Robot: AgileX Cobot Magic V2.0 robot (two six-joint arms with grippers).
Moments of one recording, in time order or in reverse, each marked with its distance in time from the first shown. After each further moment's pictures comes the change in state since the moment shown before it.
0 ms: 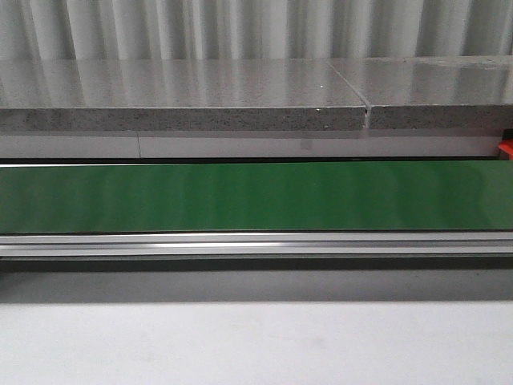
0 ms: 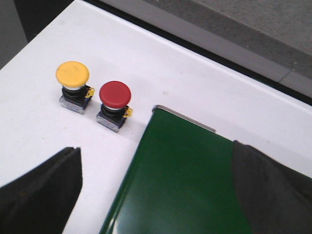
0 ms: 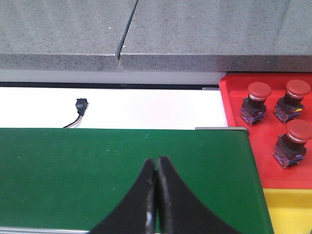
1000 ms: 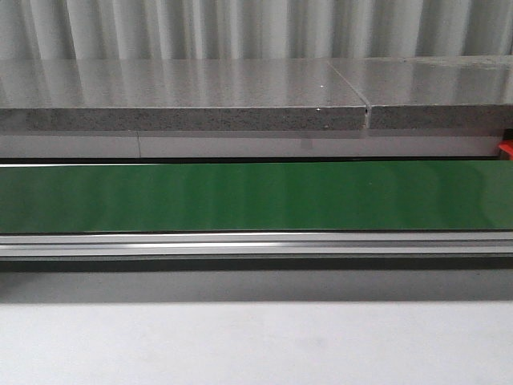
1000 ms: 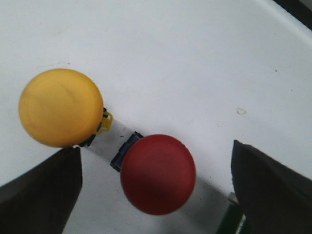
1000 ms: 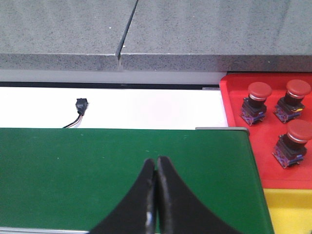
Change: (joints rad) left arm 0.087 0.724 -0.475 -0.050 0.104 -0.006; right arm 0.000 0.000 0.000 0.000 0.002 0.000
